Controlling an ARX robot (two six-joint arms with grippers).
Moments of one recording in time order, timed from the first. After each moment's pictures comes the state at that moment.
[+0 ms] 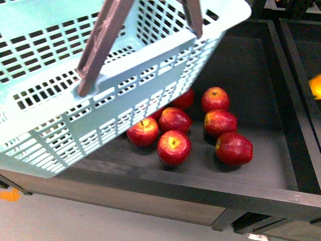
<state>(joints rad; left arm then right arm) -0.33 1.63 1.33 -0.28 0.28 -1.06 0.00 0.00 0.02 0.00 0.00 0.00</state>
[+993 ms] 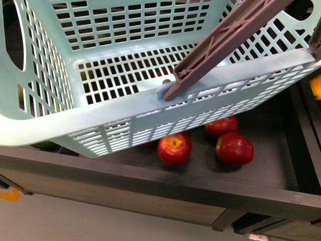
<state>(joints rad) -0.57 1.73 1.50 -0.32 0.32 -0.97 0.01 0.03 0.04 -0.06 0.05 0.04</state>
